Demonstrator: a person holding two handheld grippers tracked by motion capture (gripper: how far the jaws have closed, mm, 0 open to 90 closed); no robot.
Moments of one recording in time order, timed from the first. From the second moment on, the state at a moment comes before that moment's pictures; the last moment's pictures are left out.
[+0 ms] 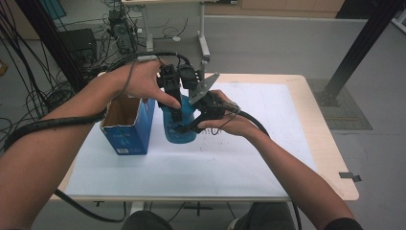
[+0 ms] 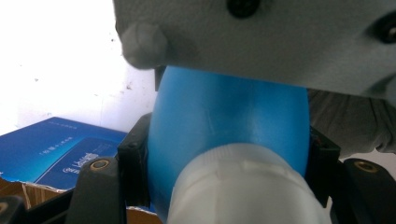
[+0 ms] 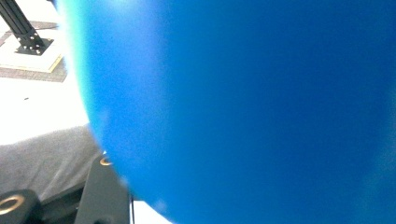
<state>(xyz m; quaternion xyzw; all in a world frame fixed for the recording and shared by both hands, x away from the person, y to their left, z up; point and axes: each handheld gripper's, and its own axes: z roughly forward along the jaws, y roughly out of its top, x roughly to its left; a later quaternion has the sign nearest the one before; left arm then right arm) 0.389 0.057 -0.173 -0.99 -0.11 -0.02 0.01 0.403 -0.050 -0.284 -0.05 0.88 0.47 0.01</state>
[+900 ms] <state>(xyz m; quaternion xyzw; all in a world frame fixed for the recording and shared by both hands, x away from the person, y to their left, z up) 0.390 0.055 -0.175 -0.99 -0.11 -0.02 0.01 0.404 -0.051 -0.288 -0.05 0.88 0.47 0.01</state>
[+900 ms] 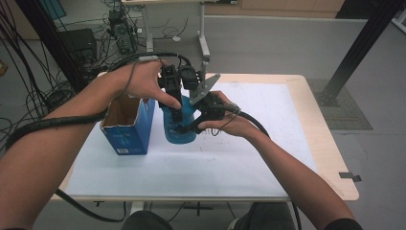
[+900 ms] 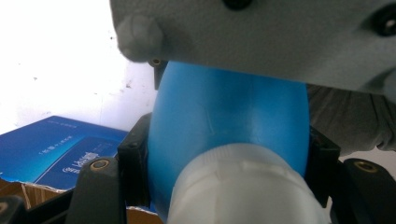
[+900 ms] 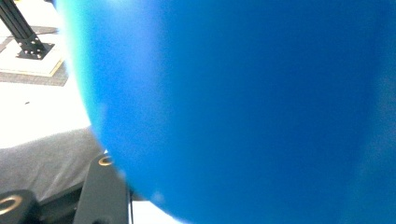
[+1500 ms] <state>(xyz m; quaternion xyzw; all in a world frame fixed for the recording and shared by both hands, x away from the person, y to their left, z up) 0.390 0.053 -0.174 -0.99 -0.11 -0.02 0.02 0.404 -0.054 -0.289 -0.04 0.88 0.48 0.01</state>
